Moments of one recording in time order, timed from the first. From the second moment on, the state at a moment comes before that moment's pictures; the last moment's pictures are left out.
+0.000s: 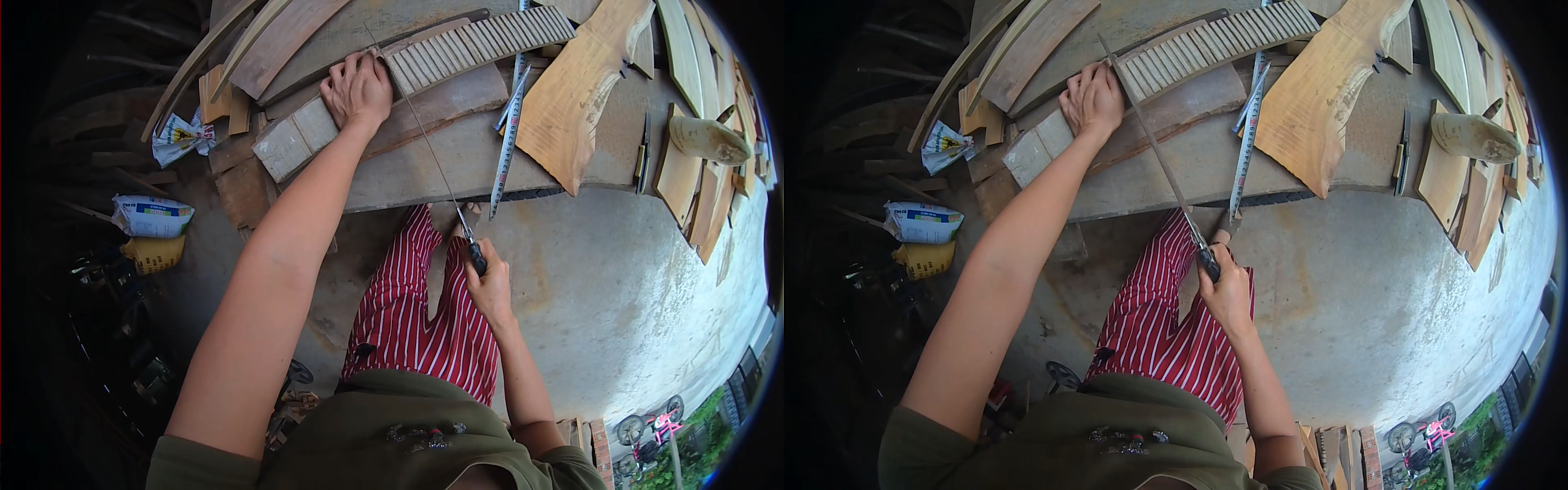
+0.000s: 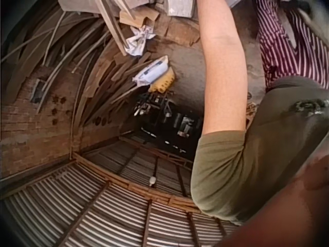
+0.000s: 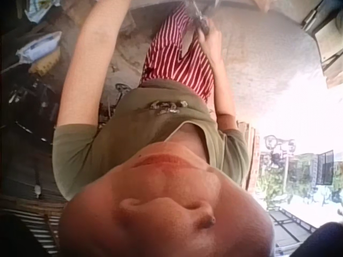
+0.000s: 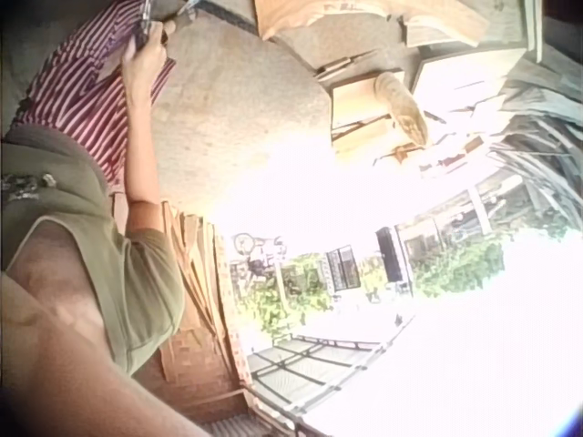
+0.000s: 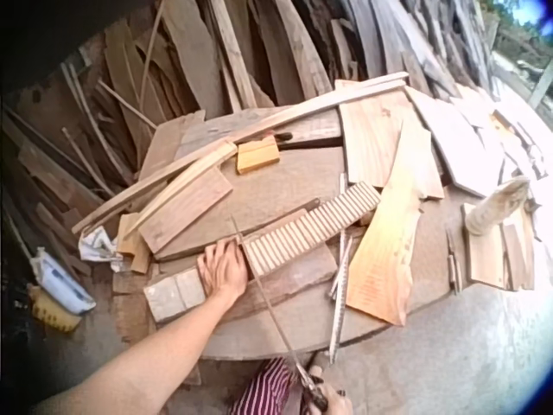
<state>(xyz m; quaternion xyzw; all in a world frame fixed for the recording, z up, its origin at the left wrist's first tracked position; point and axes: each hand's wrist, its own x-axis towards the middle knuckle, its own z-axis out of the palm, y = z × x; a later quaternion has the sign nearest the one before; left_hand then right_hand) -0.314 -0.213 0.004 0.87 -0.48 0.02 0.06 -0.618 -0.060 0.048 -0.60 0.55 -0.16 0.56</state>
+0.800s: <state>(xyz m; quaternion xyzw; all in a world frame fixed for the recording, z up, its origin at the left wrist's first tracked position) -0.310 -0.212 -0.008 0.87 -0.48 0.03 0.07 -0.589 -0.092 0.017 -0.64 0.54 -0.17 0.52</state>
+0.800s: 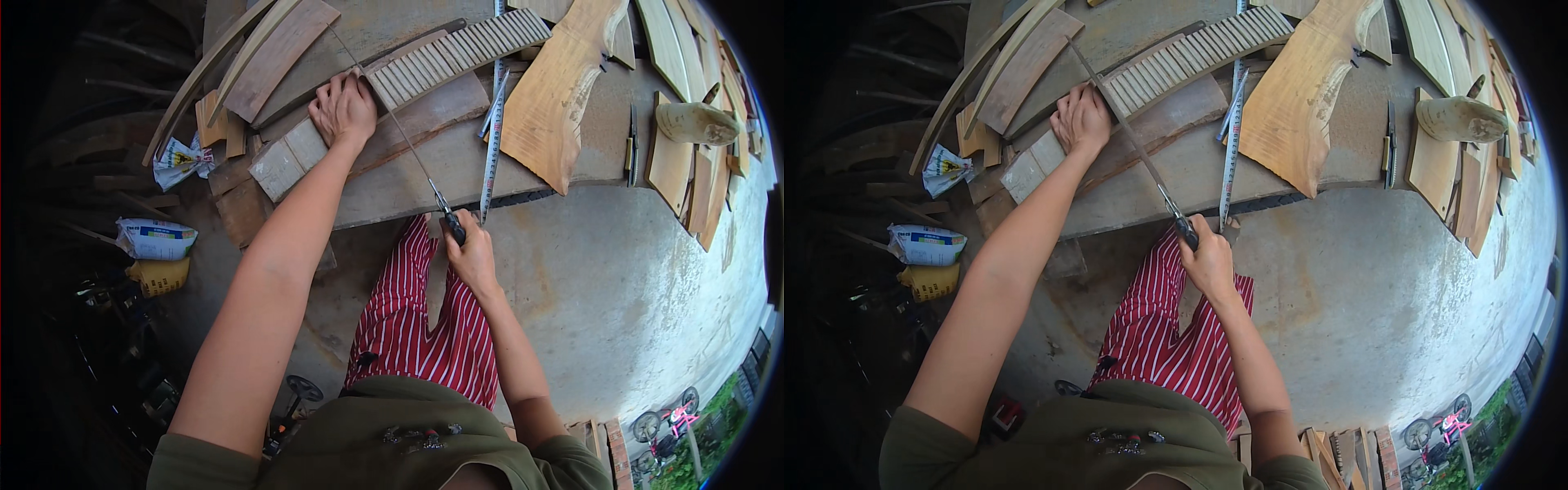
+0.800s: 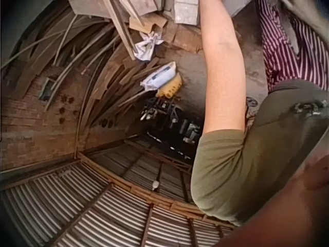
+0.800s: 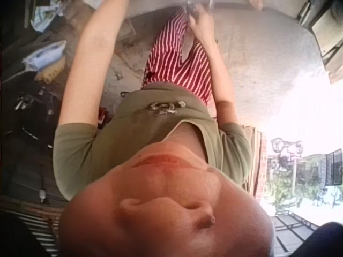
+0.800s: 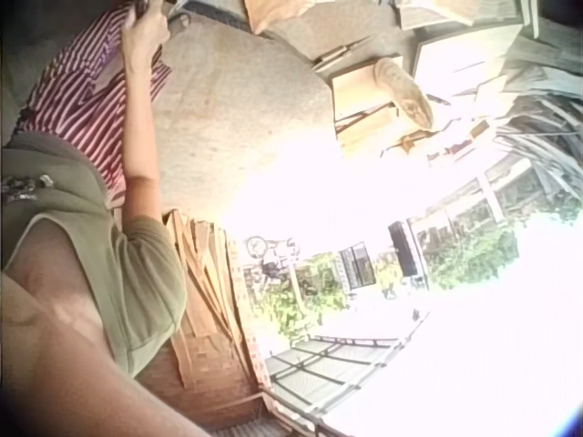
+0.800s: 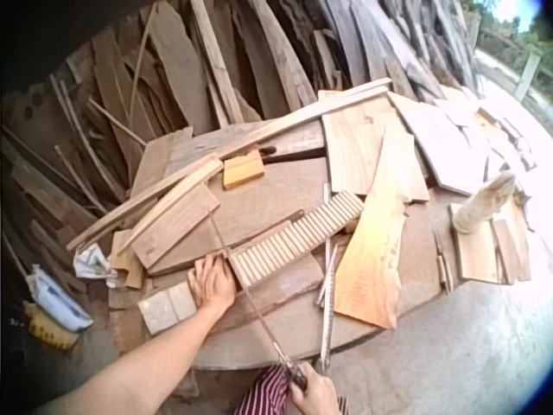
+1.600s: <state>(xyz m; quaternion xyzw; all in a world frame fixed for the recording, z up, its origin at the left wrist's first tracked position) -0.319 -0.219 -0.006 0.86 -0.50 0.03 0.08 -0.551 -0.136 0.006 -0.65 0.53 -0.20 0.50</state>
